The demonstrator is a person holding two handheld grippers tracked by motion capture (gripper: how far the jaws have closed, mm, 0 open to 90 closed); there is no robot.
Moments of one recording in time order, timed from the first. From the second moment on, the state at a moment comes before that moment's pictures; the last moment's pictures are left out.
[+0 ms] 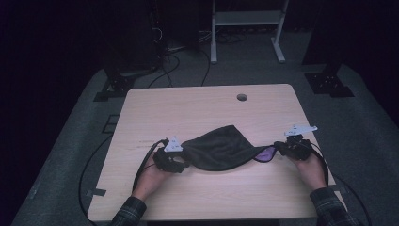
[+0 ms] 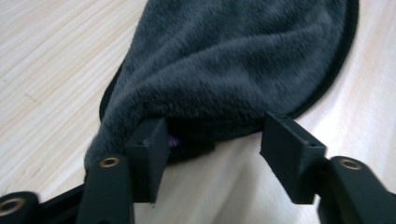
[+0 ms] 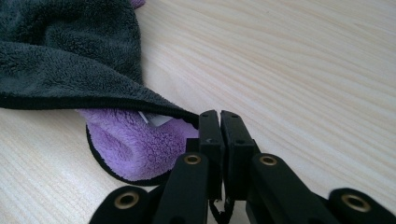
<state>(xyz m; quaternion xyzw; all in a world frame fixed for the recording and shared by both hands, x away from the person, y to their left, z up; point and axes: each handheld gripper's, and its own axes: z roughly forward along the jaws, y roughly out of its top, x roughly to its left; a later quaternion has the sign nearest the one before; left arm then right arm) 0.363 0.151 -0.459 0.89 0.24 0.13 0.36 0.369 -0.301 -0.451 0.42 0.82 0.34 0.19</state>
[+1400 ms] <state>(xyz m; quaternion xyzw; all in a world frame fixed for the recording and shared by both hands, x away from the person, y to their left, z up) 0.365 0.219 -0.305 0.78 0.28 0.19 0.52 0.321 -0.299 -0.298 0.32 0.72 0.53 0.32</state>
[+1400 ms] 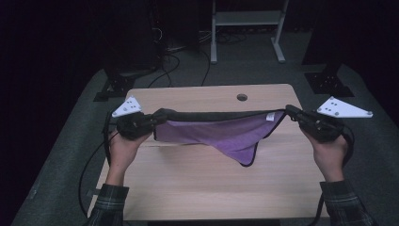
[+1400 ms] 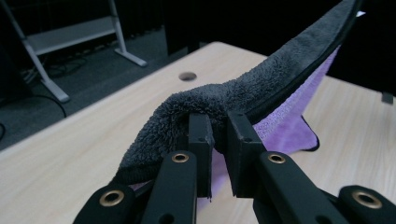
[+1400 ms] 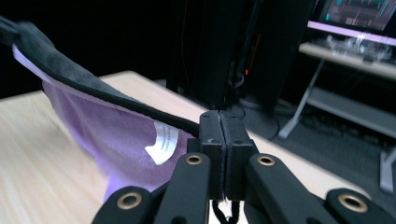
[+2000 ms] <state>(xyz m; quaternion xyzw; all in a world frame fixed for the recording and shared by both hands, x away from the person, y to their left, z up) 0.442 0.210 -0.281 0.78 0.30 0.22 0.51 0.404 -0.287 -0.243 0.33 0.69 0.54 0.35</state>
